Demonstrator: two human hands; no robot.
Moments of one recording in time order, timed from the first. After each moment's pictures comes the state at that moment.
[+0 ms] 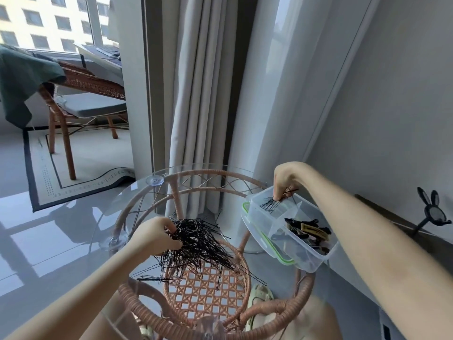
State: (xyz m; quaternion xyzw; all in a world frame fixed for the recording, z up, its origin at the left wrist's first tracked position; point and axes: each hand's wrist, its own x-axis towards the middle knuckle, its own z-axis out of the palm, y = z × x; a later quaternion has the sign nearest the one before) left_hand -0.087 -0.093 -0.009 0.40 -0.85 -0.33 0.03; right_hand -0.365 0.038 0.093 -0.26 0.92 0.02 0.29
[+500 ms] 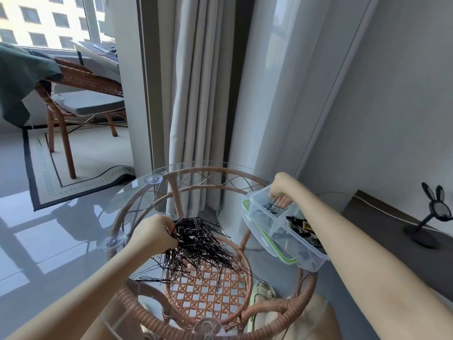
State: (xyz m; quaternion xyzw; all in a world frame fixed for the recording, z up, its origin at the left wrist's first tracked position) left_hand -0.094 -0.093 -0.011 0.40 -0.86 -0.30 0.03; right_hand -0.355 0.035 0.046 -0.15 0.96 -0.11 0.20
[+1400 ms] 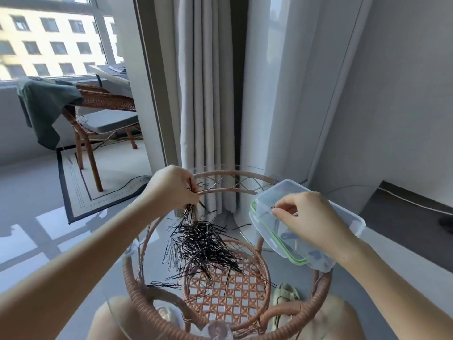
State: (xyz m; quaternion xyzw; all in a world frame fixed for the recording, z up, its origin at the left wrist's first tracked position) left_hand -0.125 -0.078 0.094 0.35 -0.88 -0.28 0.15; right_hand -0.263 0.137 0.059 -0.45 0.85 -0.28 -0.03
